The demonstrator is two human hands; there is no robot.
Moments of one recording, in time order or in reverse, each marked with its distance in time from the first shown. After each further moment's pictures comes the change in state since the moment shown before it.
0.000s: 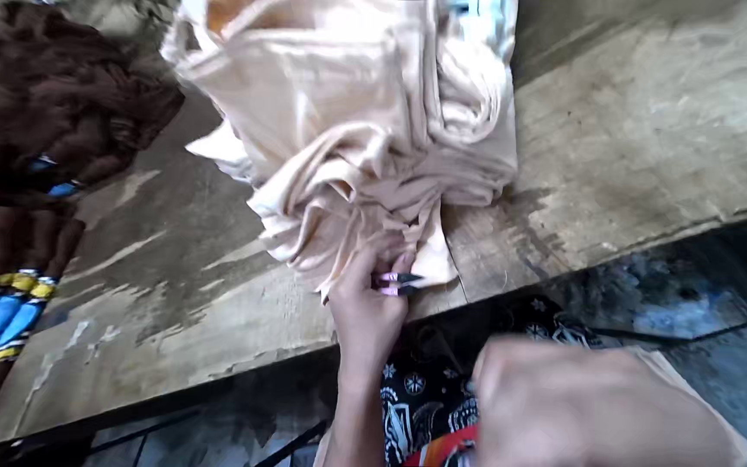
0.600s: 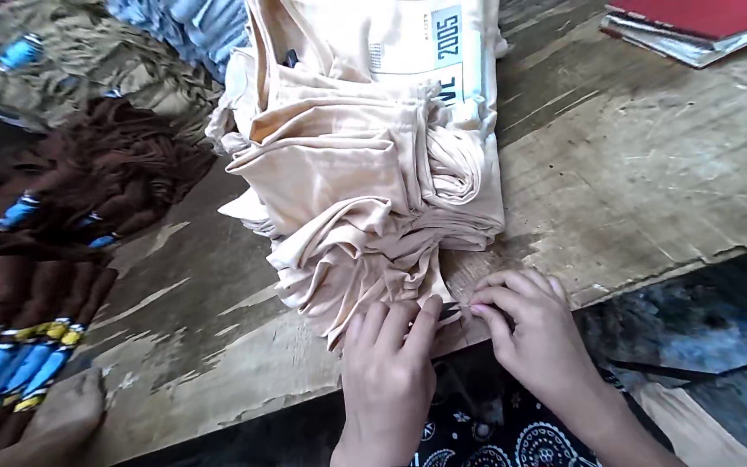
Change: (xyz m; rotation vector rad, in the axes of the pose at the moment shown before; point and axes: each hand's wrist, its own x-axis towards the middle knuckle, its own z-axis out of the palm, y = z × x) left_hand 0.001 0.043 -0.009 0.551 -0.068 0.427; right_hand -0.003 0.098 -0.037 -1.133 0.252 0.230
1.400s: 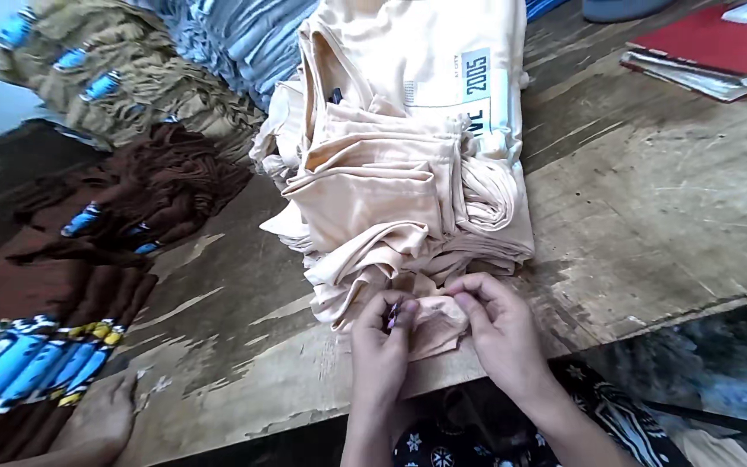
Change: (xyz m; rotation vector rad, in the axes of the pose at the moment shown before) left_hand 0.002 -0.053 0.028 -0.885 0.097 -0.606; right_hand 0.036 -0.044 0.044 0.837 0.056 0.216
